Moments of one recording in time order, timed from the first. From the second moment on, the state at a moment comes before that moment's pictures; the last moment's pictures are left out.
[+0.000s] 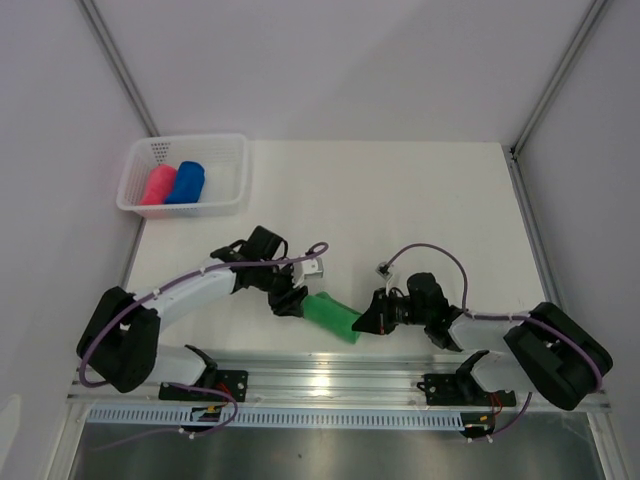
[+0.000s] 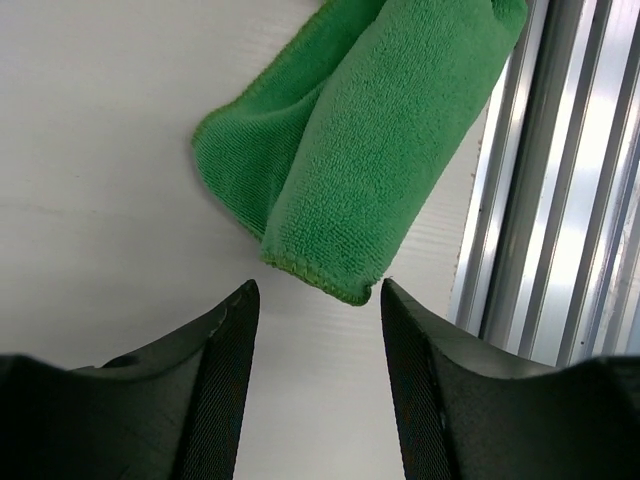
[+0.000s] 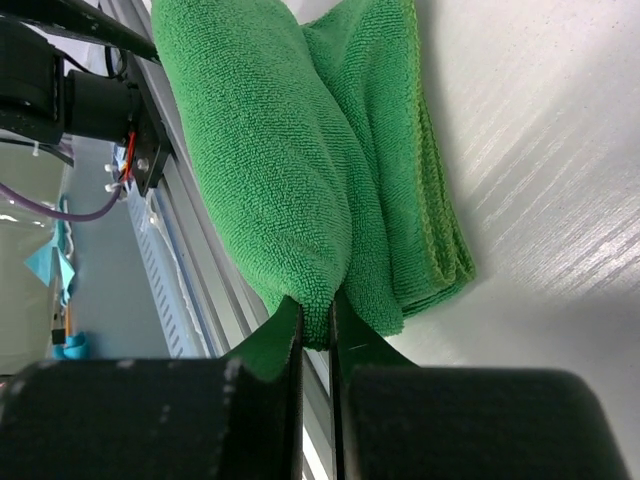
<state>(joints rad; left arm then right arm) -0.57 1.34 0.75 -0.51 0.65 0.58 0.67 1.28 0.20 0.58 -0.60 0.60</state>
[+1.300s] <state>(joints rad) -0.58 1.73 1.05 -0.62 0.68 0.51 0.59 1.38 0.29 0.50 -0.64 0.65</state>
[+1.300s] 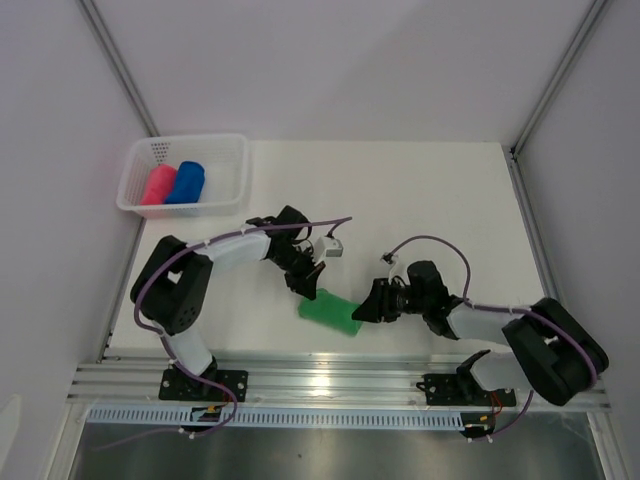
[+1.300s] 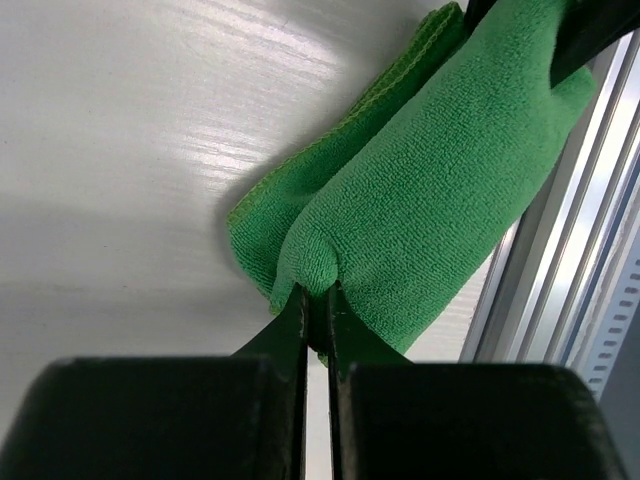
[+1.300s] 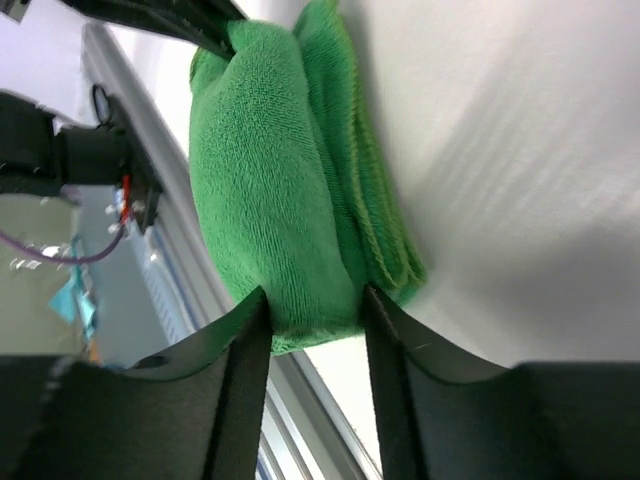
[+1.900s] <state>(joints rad) -0.57 1.78 1.10 -0.66 0.65 0.45 0.70 0.93 0.33 0.12 -0.33 0.58</state>
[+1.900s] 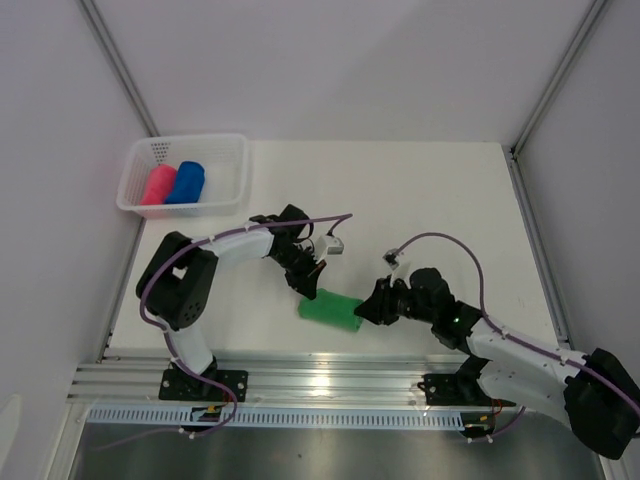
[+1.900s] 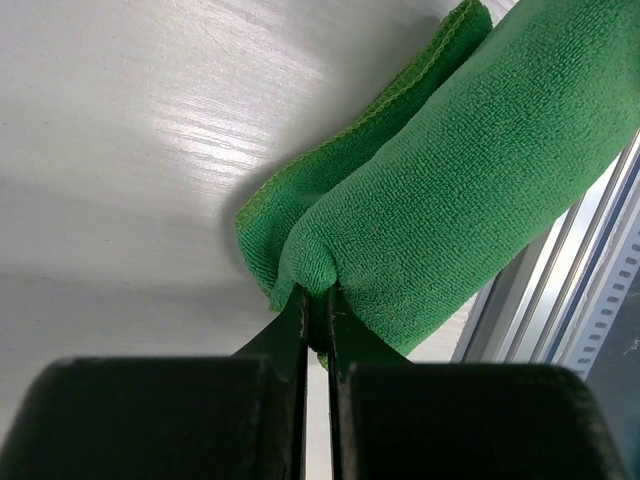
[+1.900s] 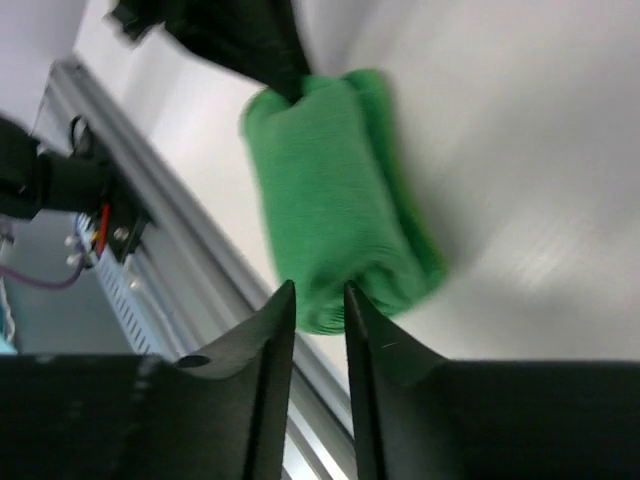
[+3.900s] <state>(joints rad) -0.92 1.34 0.79 -0.38 0.36 0.73 0.81 1.45 0.30 0.78 -0.17 0.87</state>
